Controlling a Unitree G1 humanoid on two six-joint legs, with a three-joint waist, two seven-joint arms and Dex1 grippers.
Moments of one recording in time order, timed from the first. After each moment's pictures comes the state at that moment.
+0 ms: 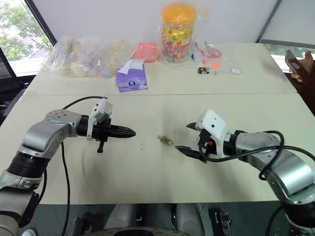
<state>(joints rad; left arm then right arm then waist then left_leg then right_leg) -0.52 0.72 -0.17 -0.04 -0.48 0.60 -1.29 -0.20 -0.85 0.00 -0.64 0.60 0.86 0.73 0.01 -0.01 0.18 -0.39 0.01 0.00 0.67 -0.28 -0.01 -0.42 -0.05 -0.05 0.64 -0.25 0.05</state>
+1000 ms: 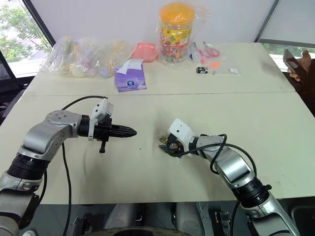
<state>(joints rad) -0.50 0.72 -0.17 -0.08 -0.47 0.60 -1.24 -0.32 -0.59 0.35 -0.33 0.23 0.74 0.63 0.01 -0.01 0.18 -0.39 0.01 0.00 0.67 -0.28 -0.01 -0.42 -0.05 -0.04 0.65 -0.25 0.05</state>
